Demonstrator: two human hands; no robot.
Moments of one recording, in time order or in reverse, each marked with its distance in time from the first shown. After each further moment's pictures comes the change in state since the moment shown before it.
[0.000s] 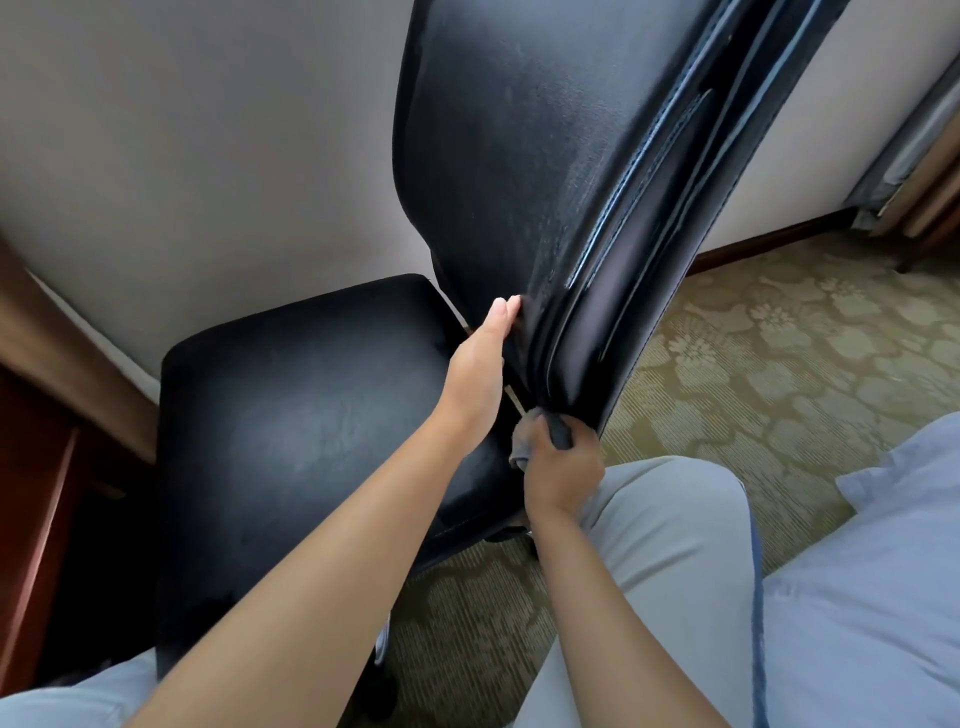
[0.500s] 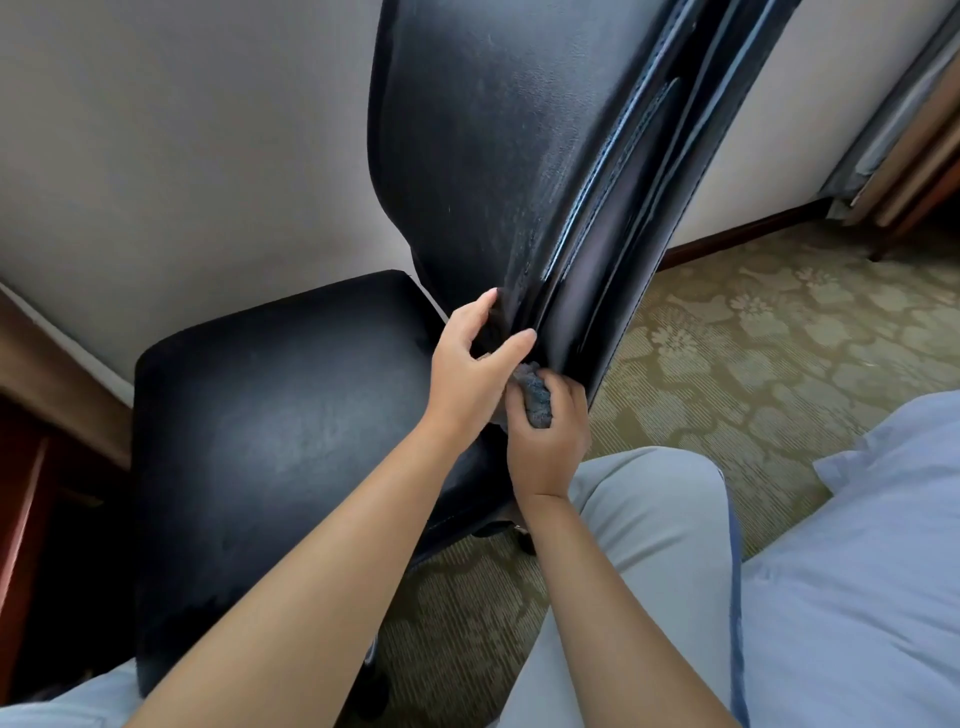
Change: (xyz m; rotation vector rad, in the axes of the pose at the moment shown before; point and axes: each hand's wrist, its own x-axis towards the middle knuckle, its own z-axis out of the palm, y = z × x) left_hand 0.003 -0.018 0.002 0.212 0.113 0.227; right_hand 0.002 -0.030 -0.004 0.064 -0.003 -0.466
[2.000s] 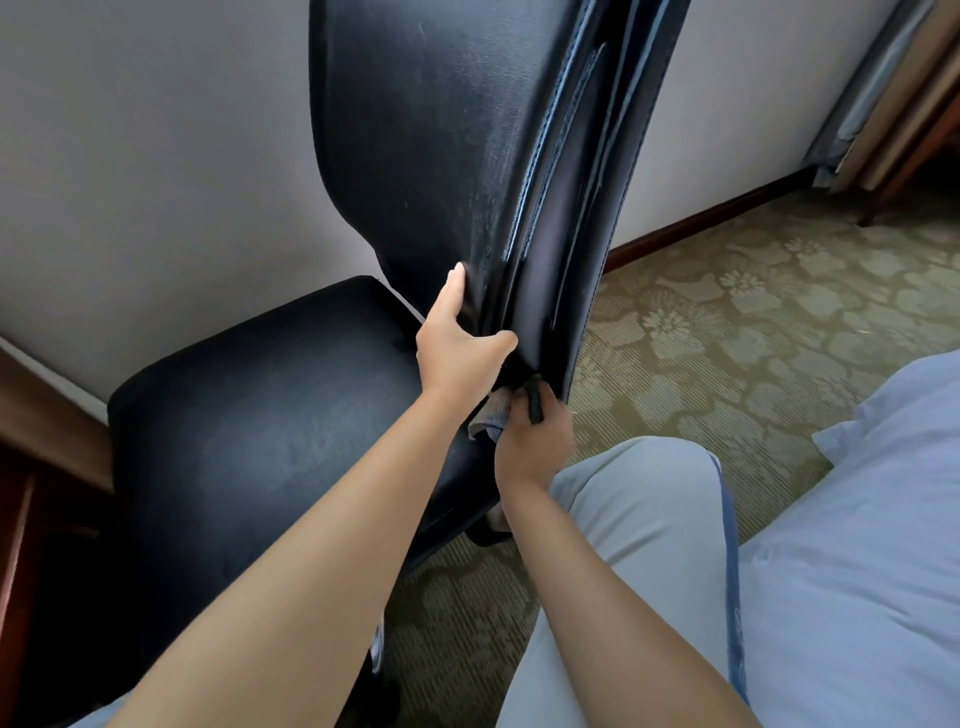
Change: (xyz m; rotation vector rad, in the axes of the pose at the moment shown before) left_hand 0.026 -0.001 0.023 0.114 0.063 -0.069; right_hand 0.007 0.028 0.008 0.005 -0.013 0.505
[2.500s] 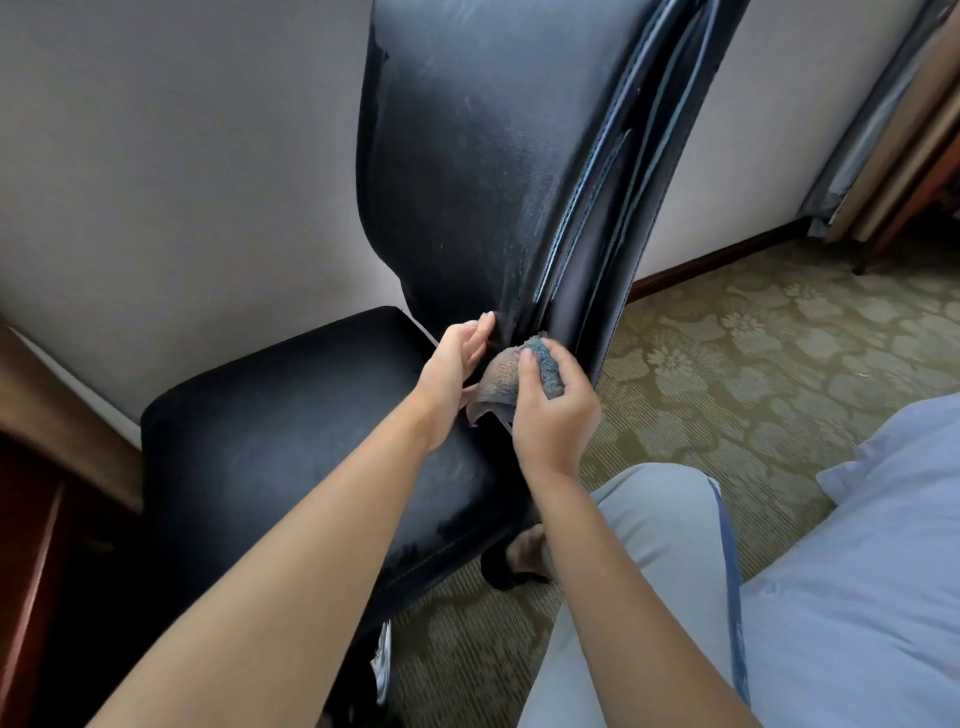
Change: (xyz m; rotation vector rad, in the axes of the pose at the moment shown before) left_hand 0.002 0.015 -0.044 -0.273 -0.305 -0.293; right_hand -0.017 -0.088 -0.015 0.123 0.058 -0.414
